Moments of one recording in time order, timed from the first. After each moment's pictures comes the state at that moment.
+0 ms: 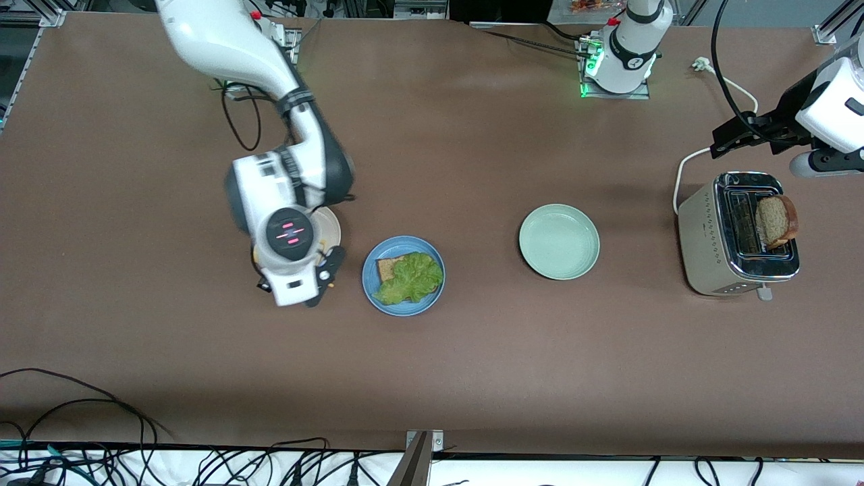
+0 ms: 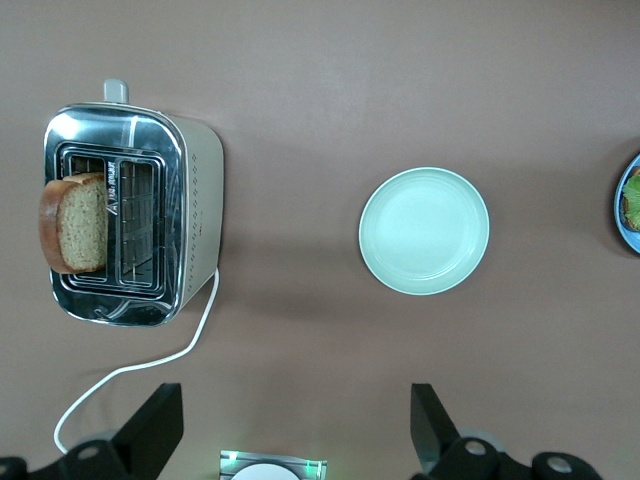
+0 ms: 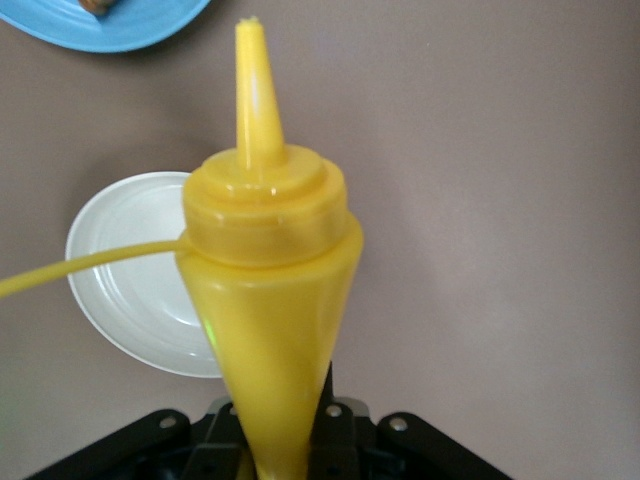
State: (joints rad) left arm -0.03 0.05 -0.06 -1.46 -0.02 1.38 -0.19; right arm 0.57 0.74 -0.24 -1.18 -0.09 1.65 -0.73
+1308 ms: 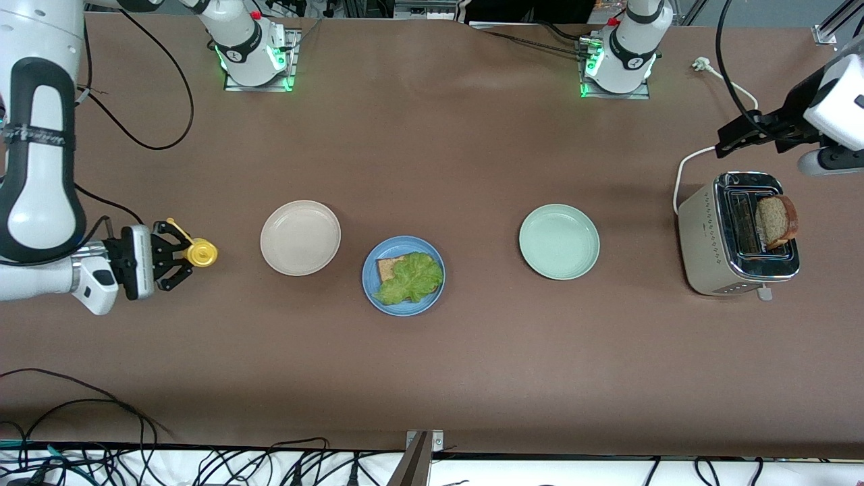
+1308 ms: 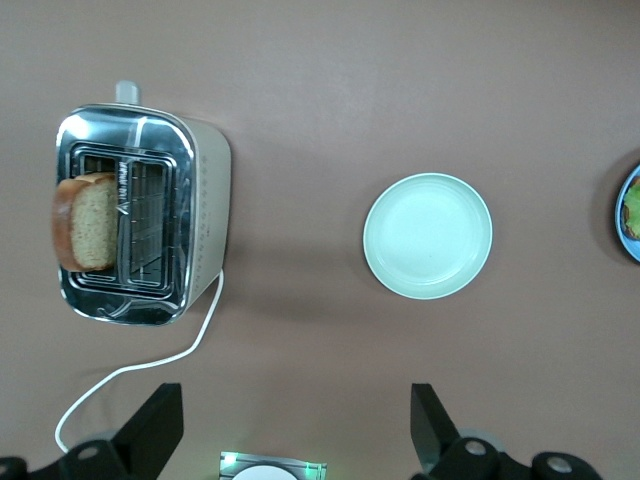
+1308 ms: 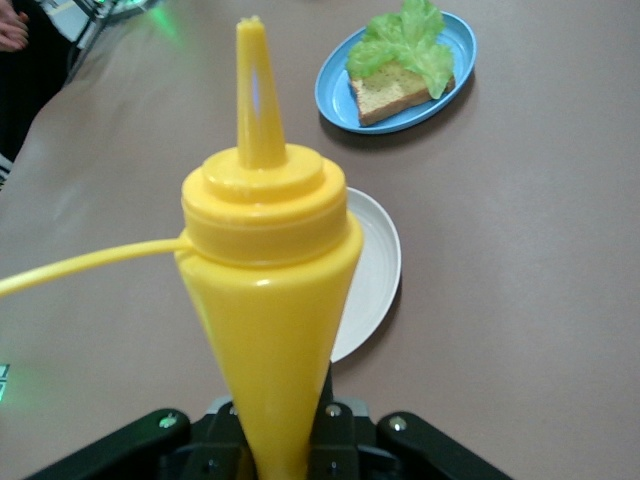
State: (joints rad) left arm -0.01 0.04 -0.05 -1.45 -0.02 1.38 -0.19; right arm 0.04 0.66 -0.24 -1.35 0.66 1.47 -1.81
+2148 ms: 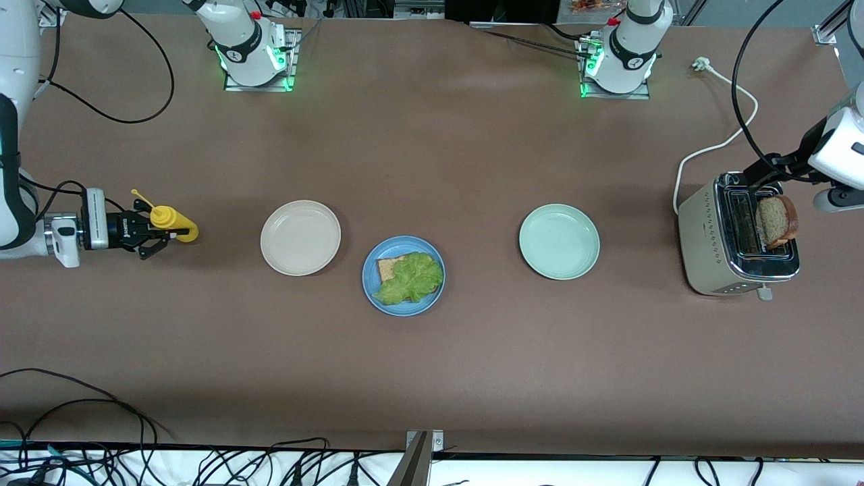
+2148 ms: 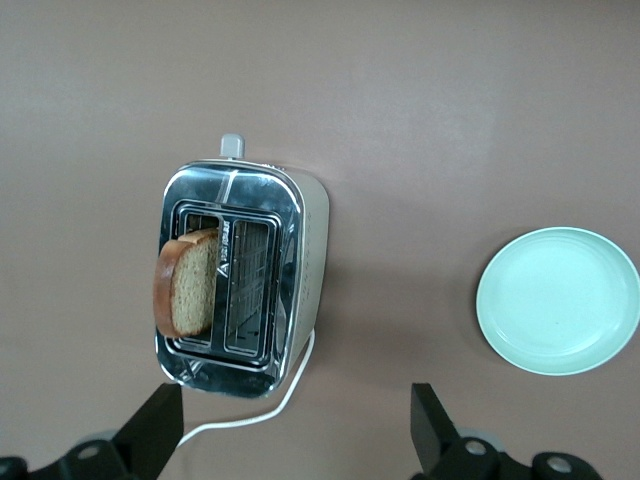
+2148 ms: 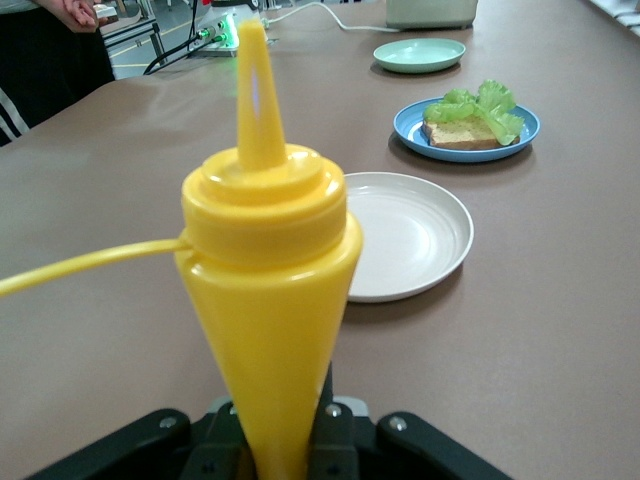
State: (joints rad) left arm 0.05 0.03 -0.05 -1.65 0.16 1.62 -0.13; right arm -0.21 0.69 -0.24 -1.61 0.79 1.46 -2.49
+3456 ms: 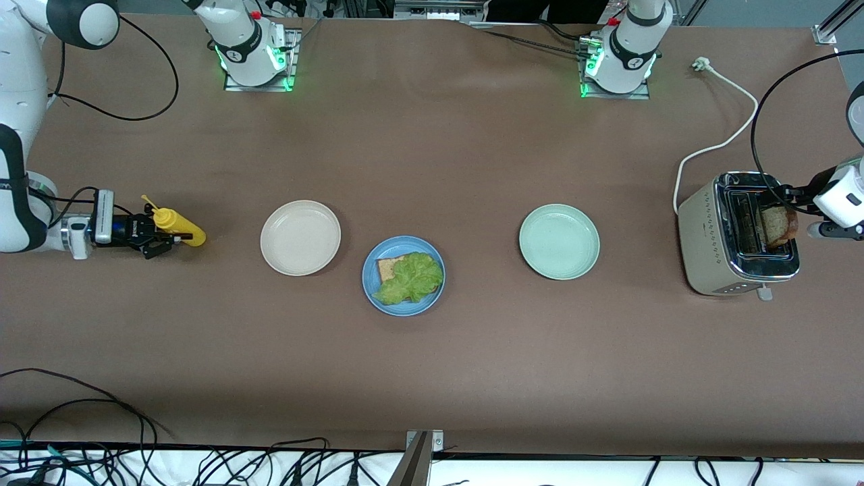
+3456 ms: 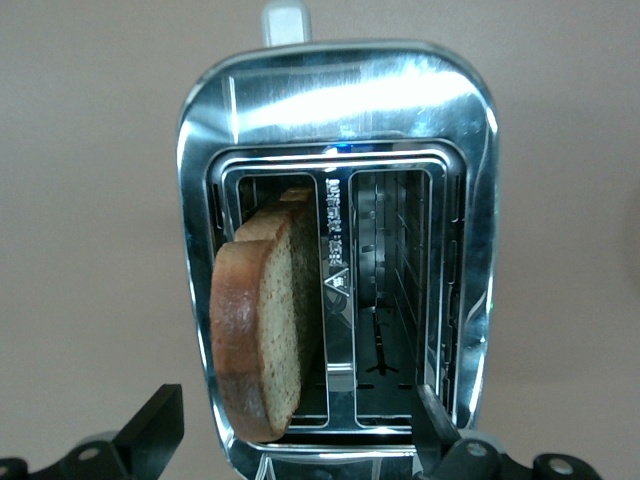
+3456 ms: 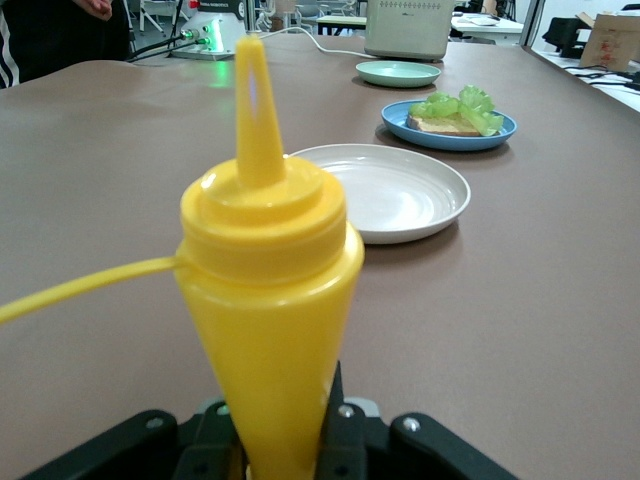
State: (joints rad) left arm 0.21 0.15 0.10 -1.95 0.11 1.94 0.30; right arm -0.31 0.84 -0.23 -1.61 0.89 1.47 -2.72
